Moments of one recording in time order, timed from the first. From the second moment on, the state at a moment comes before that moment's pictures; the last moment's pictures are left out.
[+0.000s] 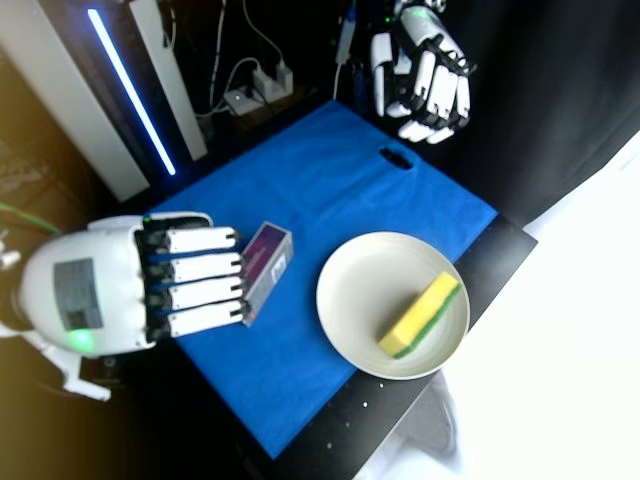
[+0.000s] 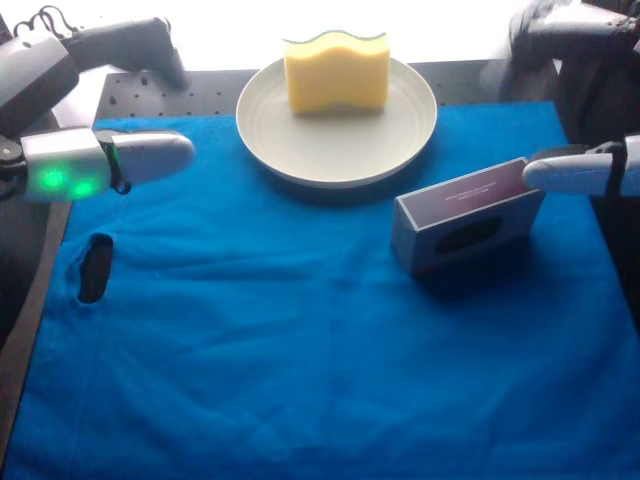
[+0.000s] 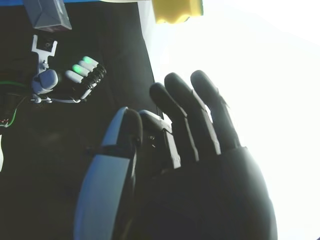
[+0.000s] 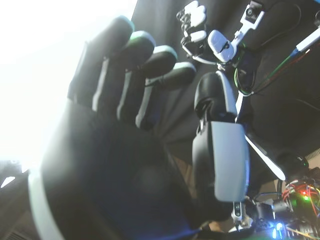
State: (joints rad) left arm 0.87 -0.91 1.17 -0.05 -0.99 0.64; right arm -0.88 -1.12 1.54 -0.27 1.17 -0.01
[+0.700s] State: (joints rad) left arm 0.45 -1.26 1.56 0.17 -0.45 0.64; right arm -0.88 -1.14 1.57 -0.29 1.17 -0.01
